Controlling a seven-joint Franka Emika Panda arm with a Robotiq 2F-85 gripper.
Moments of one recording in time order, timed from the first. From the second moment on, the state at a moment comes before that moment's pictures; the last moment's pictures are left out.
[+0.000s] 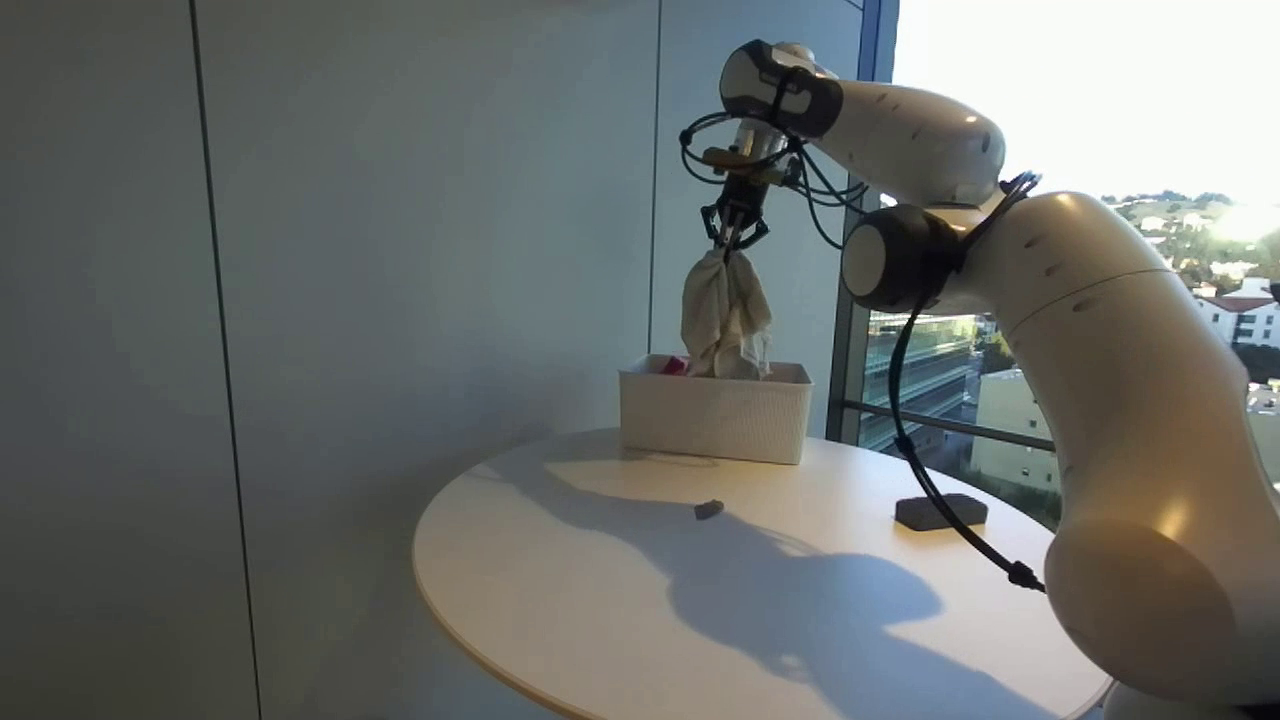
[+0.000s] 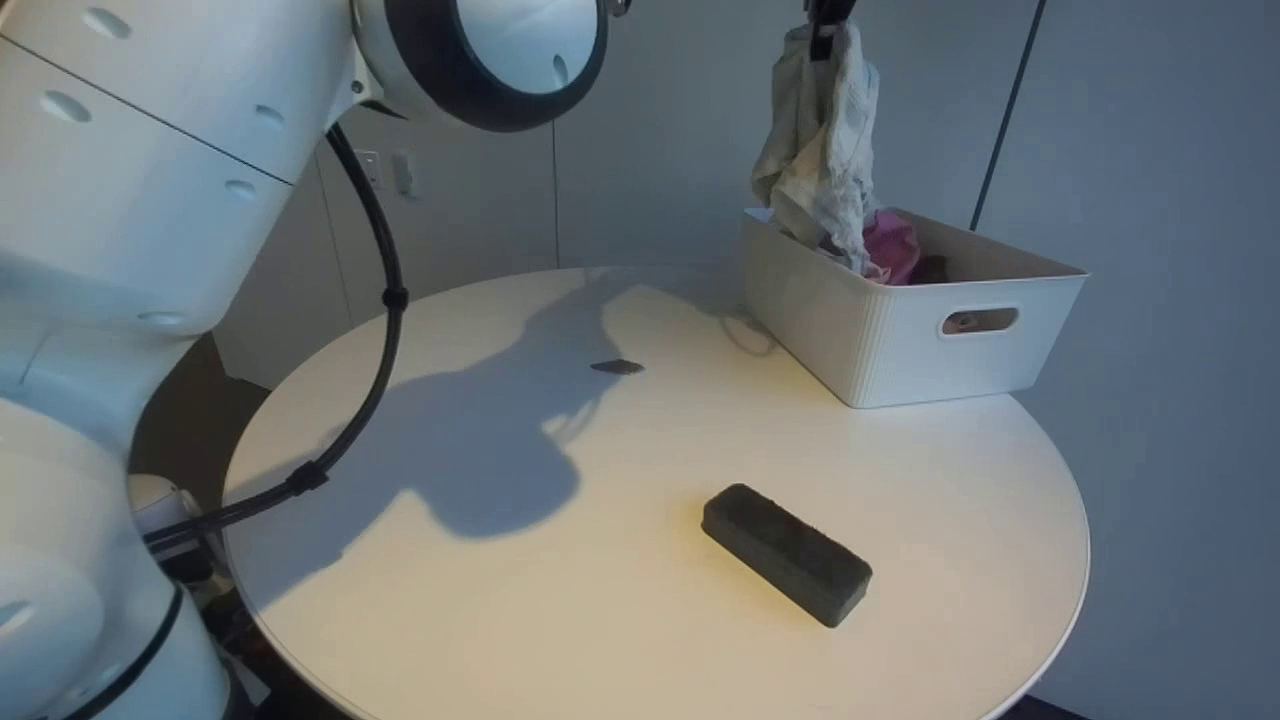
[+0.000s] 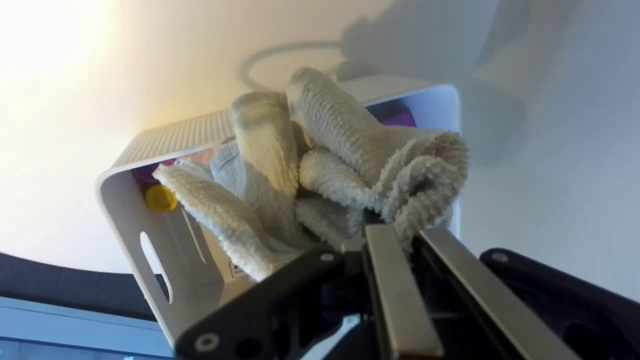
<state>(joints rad) -0.46 0.63 -0.04 -0.44 0.19 1.36 0.73</state>
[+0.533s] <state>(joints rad) -0.54 0.44 -0.04 -0.46 0.29 0.92 0.37</state>
